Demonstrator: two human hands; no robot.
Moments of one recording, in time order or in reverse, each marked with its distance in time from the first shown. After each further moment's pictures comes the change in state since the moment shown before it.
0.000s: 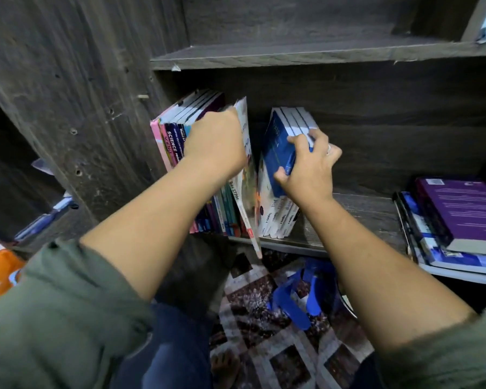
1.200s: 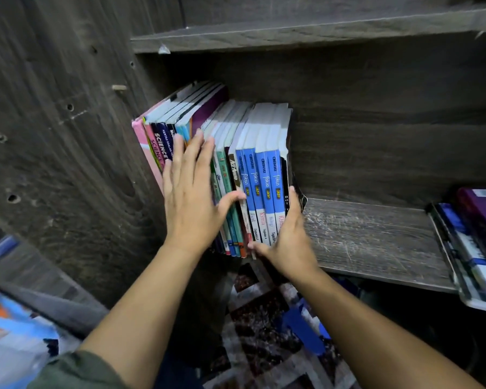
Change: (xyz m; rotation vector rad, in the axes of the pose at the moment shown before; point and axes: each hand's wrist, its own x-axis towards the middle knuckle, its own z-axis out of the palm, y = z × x) left_hand -0.019 -0.067 0.124 -0.216 0.347 0.084; right_hand -0.067 0.005 0.086 0.317 -0.414 0.214
